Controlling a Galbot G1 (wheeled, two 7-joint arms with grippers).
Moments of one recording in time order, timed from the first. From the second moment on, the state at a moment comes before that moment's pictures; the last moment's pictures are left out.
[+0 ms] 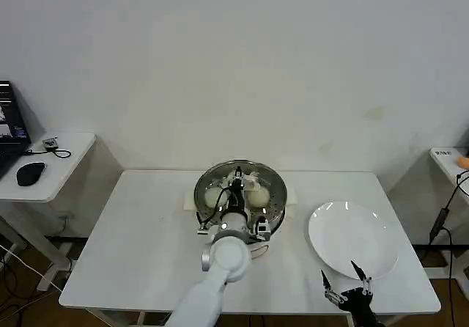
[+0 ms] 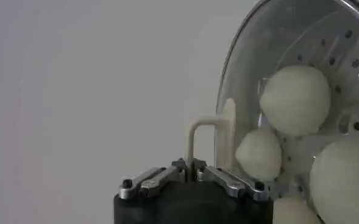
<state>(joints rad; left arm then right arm) 0.89 -1.56 0.03 -1.69 1.59 0.48 0.34 -1.68 1.44 0.78 1.82 0.00 0.24 -0.31</state>
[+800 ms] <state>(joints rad) 1.07 -1.42 0.01 -1.99 1.49 0.44 0.35 -1.69 1.45 0.77 1.83 -0.01 0.24 -0.31</state>
